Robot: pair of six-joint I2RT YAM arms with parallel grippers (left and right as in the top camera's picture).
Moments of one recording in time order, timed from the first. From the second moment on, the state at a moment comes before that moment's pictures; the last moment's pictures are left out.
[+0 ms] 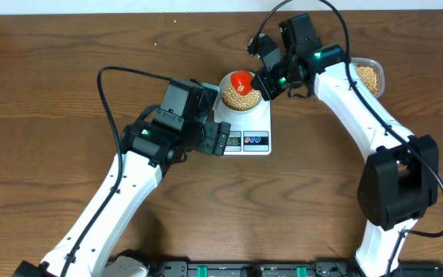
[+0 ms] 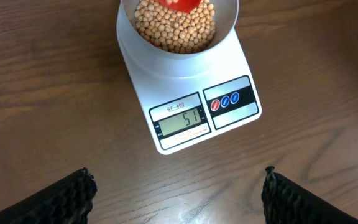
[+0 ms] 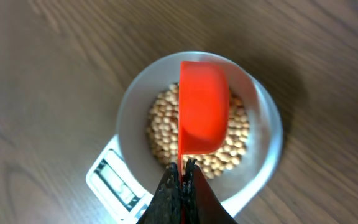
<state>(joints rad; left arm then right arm) -0.43 1.36 1.14 -0.78 0.14 -0.11 0.36 2.00 1.70 -0.75 -0.46 -0.19</state>
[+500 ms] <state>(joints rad) -0.43 1.36 1.14 -0.78 0.14 -0.11 0.27 2.00 1.70 -0.80 -0.62 -0.18</state>
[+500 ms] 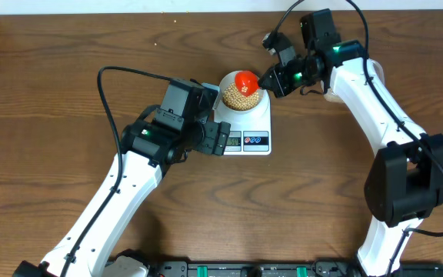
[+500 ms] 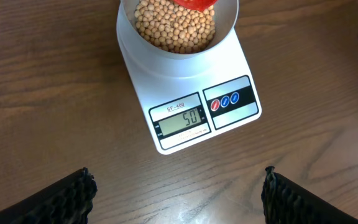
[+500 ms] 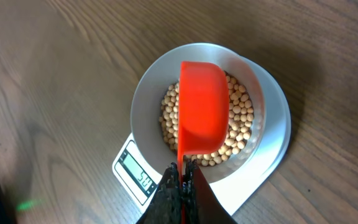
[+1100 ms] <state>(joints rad) -0.43 1.36 1.14 -0.78 0.14 -0.11 0.27 2.00 1.72 -0.82 -0.63 -0.18</state>
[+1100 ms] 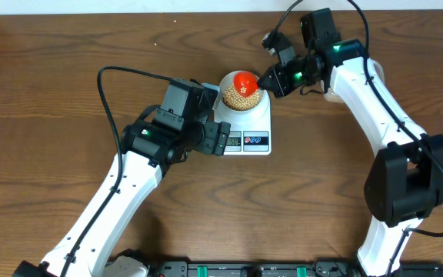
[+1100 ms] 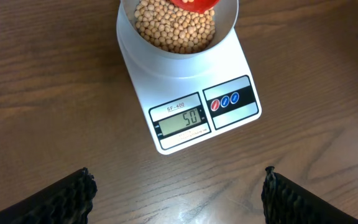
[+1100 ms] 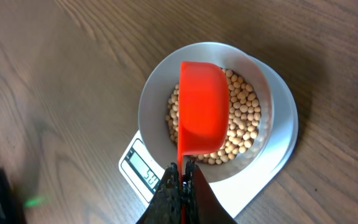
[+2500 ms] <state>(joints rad) -0.43 1.36 1.14 -0.78 0.14 -0.11 -0.31 1.95 1.75 -0.98 -0.54 -0.18</state>
